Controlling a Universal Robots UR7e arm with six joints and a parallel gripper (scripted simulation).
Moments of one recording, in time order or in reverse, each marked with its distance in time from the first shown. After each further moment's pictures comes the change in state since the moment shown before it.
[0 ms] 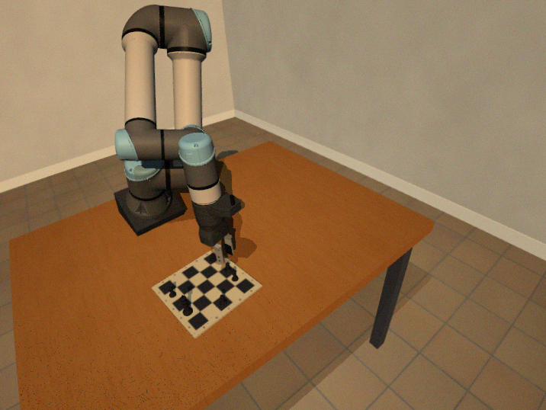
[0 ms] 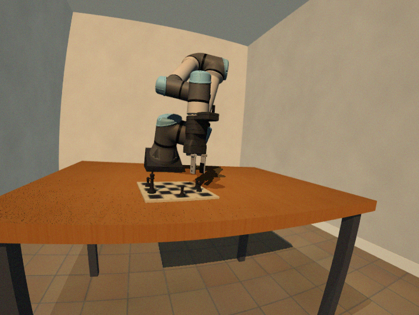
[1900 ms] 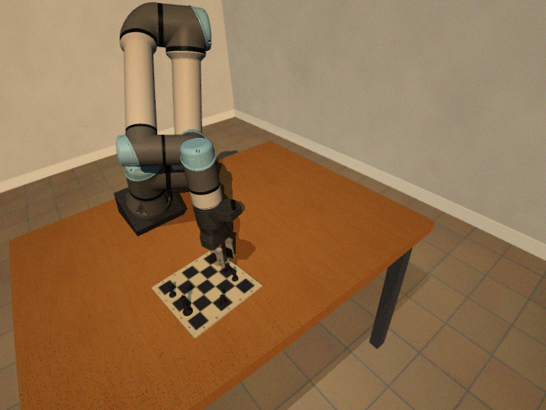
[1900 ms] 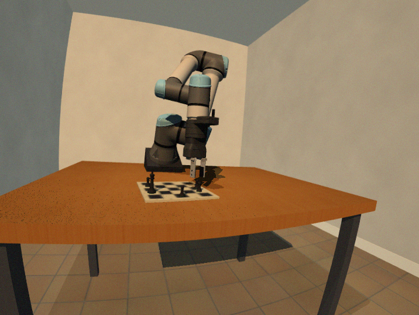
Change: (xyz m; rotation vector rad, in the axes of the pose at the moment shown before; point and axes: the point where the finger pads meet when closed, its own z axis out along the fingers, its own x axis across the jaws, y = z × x) arm 0.000 -0.001 0.013 0.000 0.001 0.000
